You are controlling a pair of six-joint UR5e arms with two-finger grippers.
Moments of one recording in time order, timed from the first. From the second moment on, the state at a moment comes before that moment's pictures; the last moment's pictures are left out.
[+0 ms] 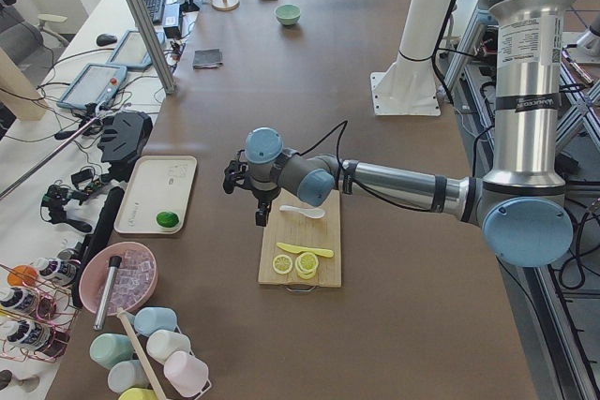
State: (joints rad) left arm -1.24 -1.52 -1.76 -1.92 -2.36 -0.47; right arm 1.27 -1.70 1.75 -1.22 2.42 0.30
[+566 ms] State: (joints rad) left arm -1.21 -1.51 -1.79 -1.93 -2.35 -0.52; right arm 1.17 -1.45 1.51 -1.22 2.39 0.40
